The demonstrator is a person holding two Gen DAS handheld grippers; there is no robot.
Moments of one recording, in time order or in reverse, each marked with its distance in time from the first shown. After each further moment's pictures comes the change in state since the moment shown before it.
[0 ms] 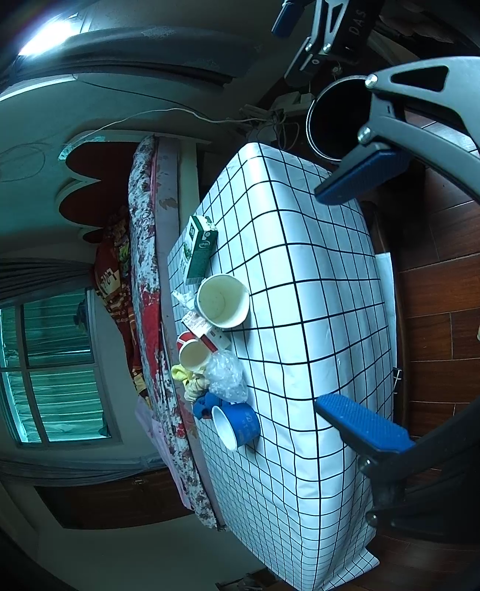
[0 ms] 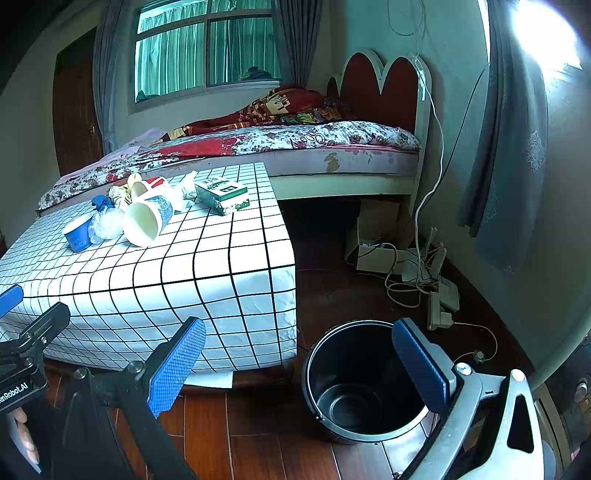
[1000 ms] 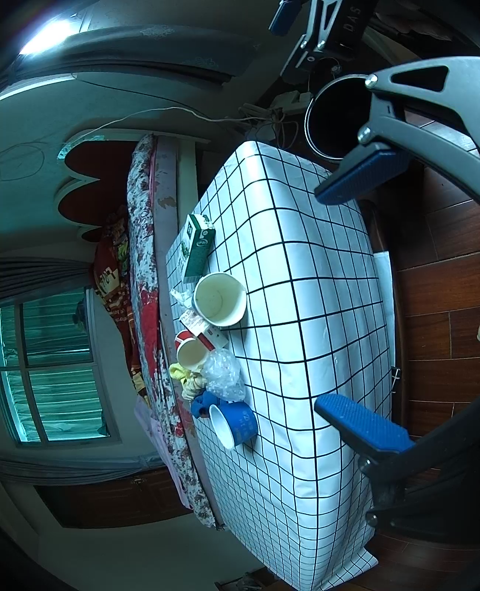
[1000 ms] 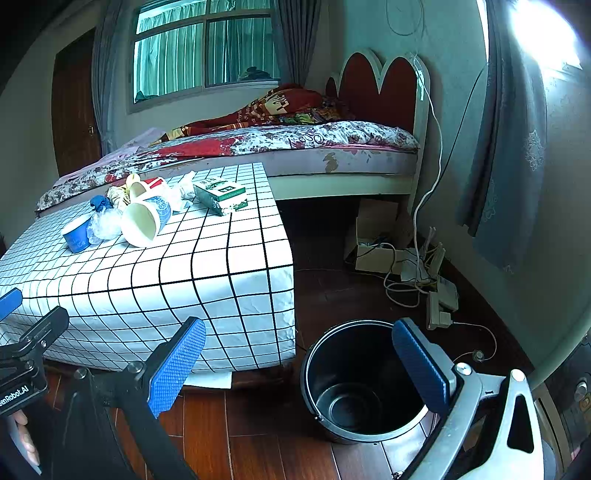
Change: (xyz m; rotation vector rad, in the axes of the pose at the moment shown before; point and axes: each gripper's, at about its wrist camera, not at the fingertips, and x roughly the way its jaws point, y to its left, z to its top) left arm 0.001 0.001 -0.001 0.000 0.005 -0.001; right arm 0.000 -0.003 -0.001 0.001 0.001 0.000
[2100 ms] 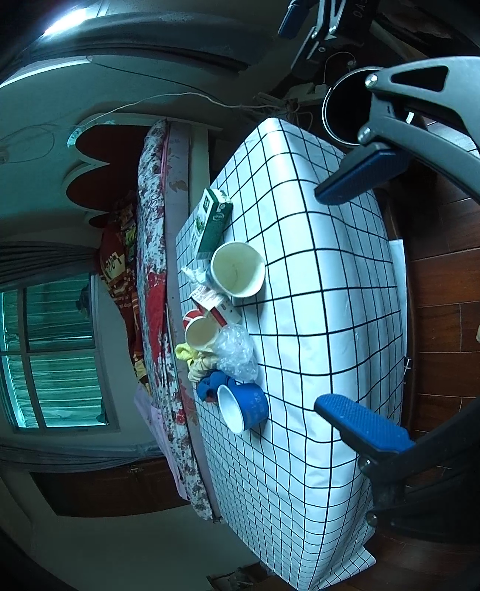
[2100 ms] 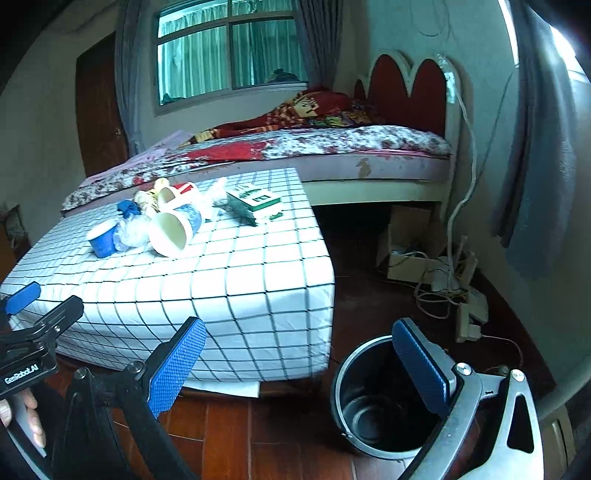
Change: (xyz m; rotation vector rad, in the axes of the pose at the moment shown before) left arm 0.016 0.034 0.020 -0.047 -0.016 0.036; right arm 0.019 0.024 0.025 -0.029 -0.009 0.160
